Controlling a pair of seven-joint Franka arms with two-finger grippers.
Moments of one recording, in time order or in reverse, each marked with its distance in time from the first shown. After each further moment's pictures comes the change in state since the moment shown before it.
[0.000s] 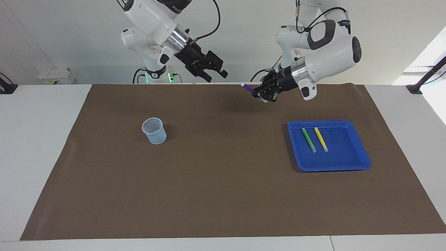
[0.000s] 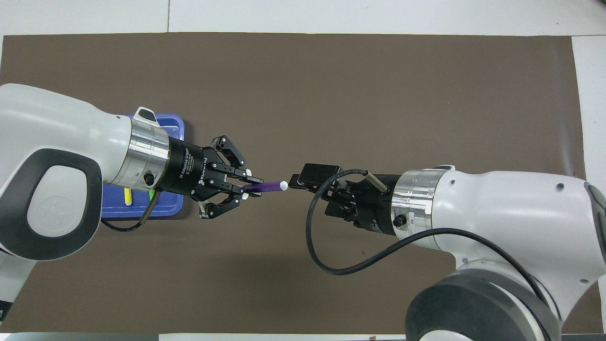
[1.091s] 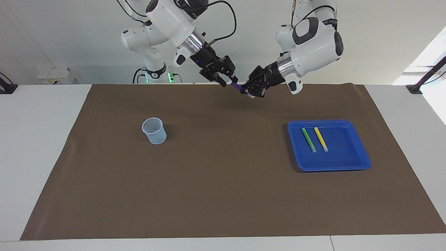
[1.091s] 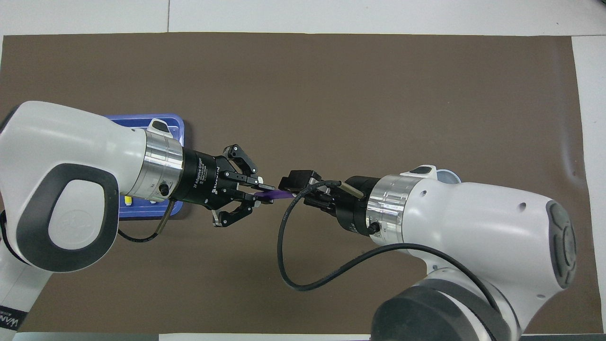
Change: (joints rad) left arm -0.037 -0.018 0.001 -0.045 -0.035 0.049 -0.002; right arm 0.057 0.023 0.002 -0.009 -0.064 0.091 -0.022
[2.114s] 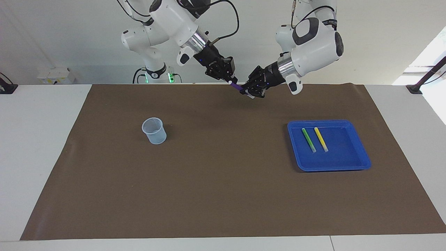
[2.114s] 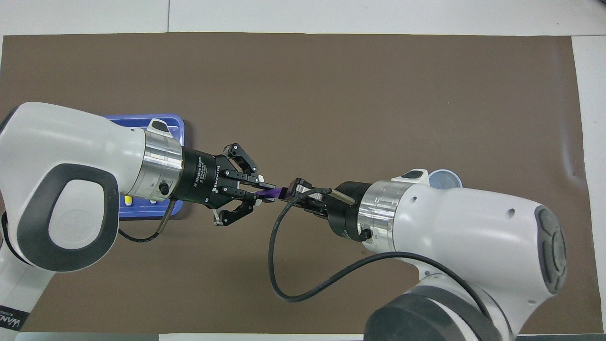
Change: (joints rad) left arm 0.000 -0.001 0.001 -0.006 -0.014 0.010 -0.001; right arm 0.021 0.001 0.001 0.001 0.000 0.001 -0.001
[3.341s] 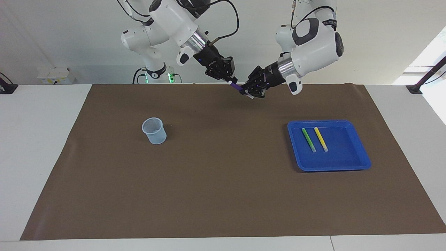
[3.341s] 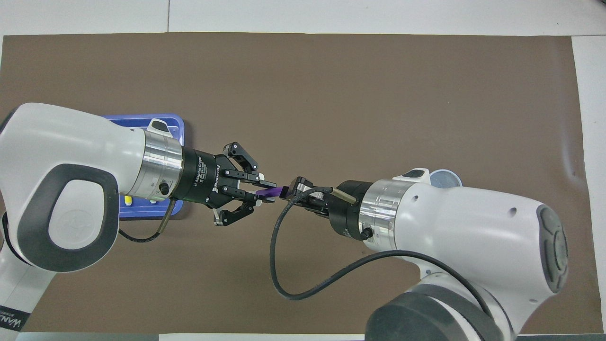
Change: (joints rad) left arm -0.001 -0.002 0.000 0.000 -0.004 0.005 0.002; right arm -0.002 0.001 -0.004 0.000 0.000 0.001 0.000
